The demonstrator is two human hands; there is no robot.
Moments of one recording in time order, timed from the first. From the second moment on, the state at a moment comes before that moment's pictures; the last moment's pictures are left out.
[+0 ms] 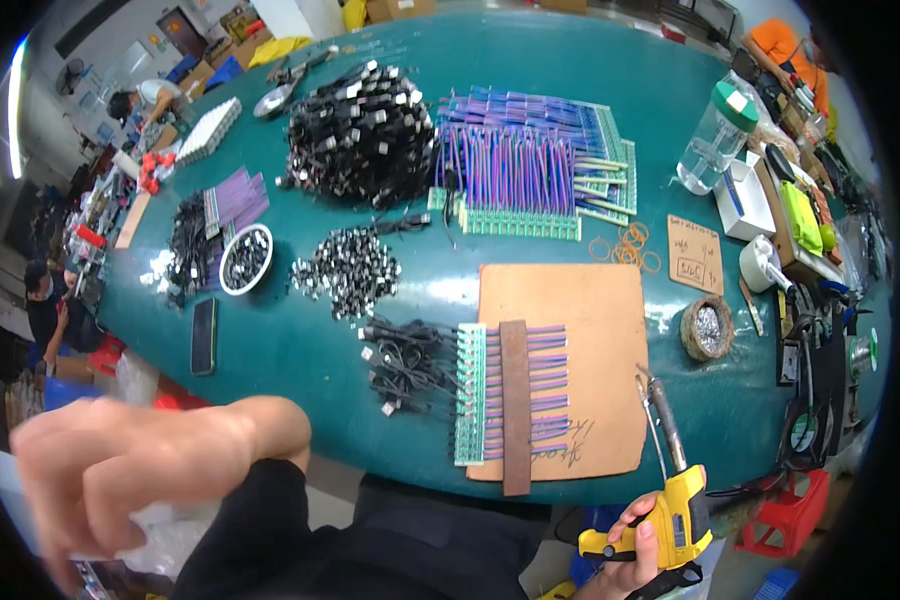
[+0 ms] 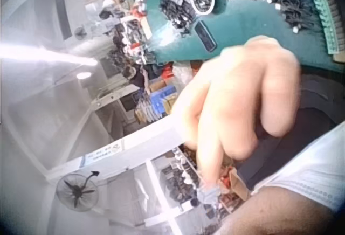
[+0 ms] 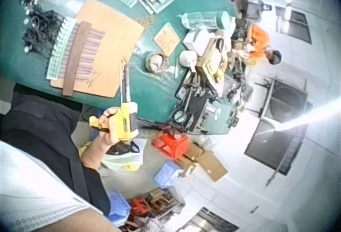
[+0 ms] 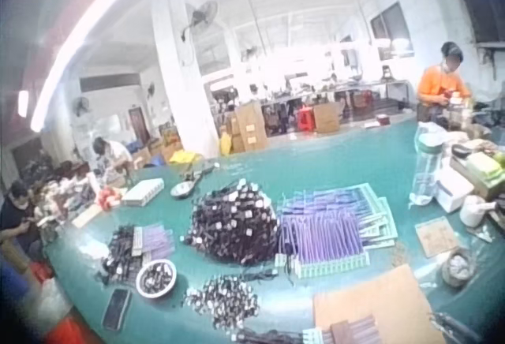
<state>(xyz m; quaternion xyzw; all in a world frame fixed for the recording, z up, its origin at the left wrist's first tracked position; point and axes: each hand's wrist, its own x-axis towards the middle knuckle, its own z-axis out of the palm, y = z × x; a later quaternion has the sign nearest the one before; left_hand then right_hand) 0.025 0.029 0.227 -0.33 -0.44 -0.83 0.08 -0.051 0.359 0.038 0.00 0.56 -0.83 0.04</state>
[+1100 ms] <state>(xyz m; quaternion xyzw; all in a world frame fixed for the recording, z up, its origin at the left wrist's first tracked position) -0.041 0.039 0.084 0.09 -0.56 -0.81 -0.16 -0.023 0.304 0.037 -0.04 0.56 -0.83 0.08</state>
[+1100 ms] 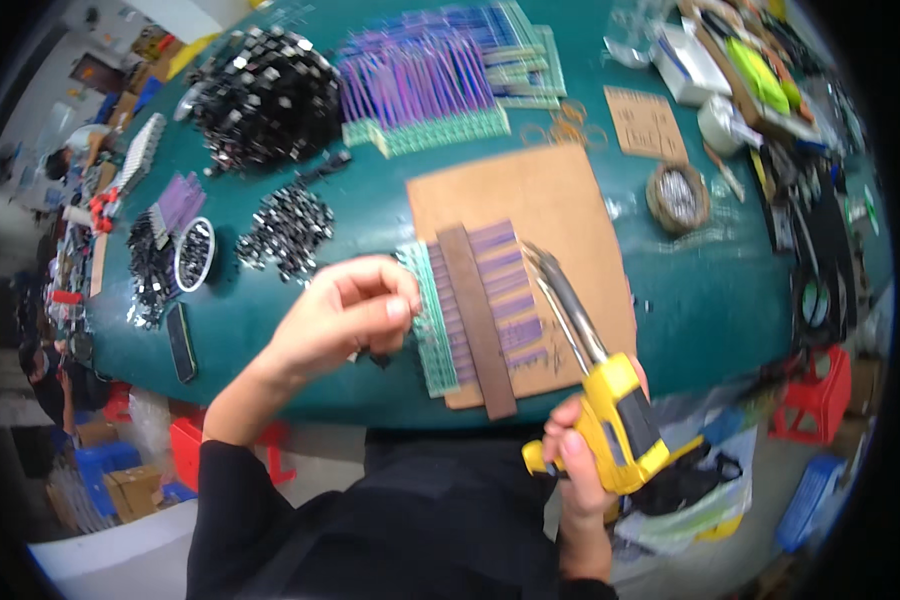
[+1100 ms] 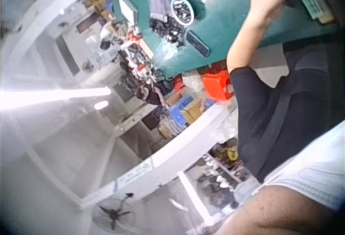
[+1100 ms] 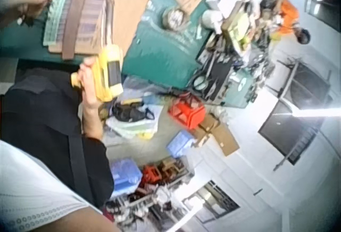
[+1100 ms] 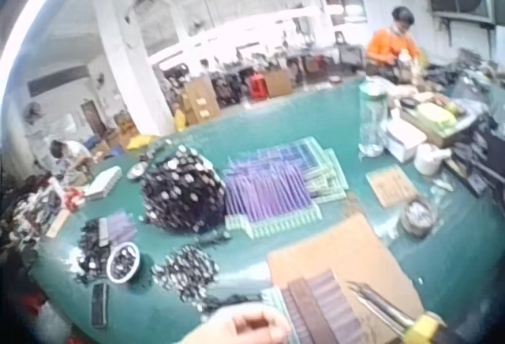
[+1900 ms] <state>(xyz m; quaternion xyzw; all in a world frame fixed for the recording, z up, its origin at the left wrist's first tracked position) 0.028 0.099 0.048 0.03 -0.75 -0.65 -0.08 -0.009 0.277 0.027 -0.16 0.64 -0.73 0.16</state>
